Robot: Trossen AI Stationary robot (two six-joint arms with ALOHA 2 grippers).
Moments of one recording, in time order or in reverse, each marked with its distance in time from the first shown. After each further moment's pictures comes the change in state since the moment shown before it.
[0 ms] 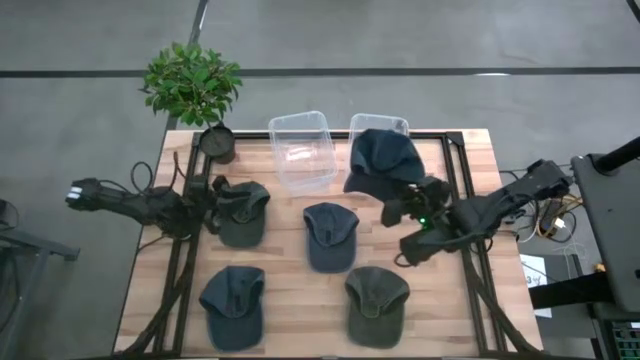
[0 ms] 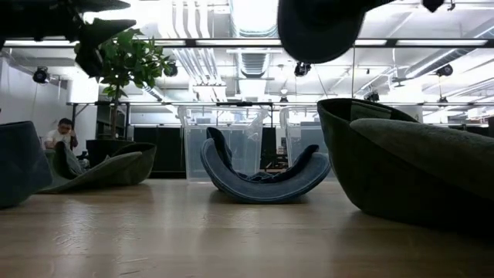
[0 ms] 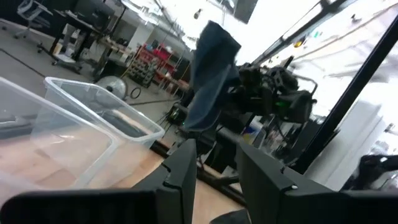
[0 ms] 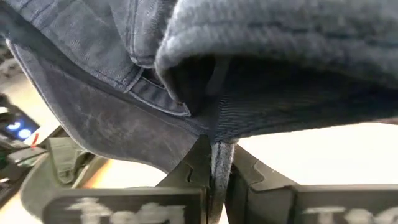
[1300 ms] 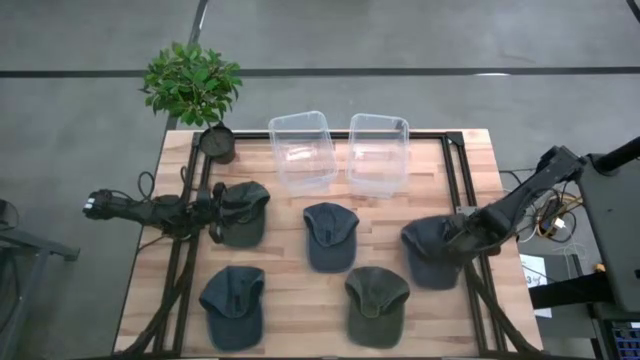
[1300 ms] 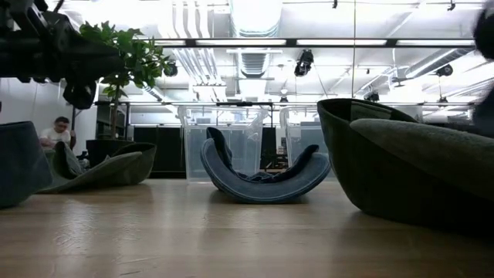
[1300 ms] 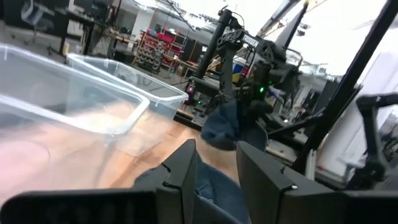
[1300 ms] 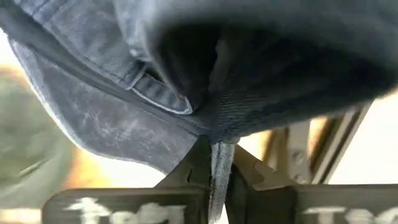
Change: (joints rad) left arm 0.000 -0.400 -0.206 -0.242 0.023 0.073; right arm 0.203 -0.425 -0.506 -0.007 -1.240 0.507
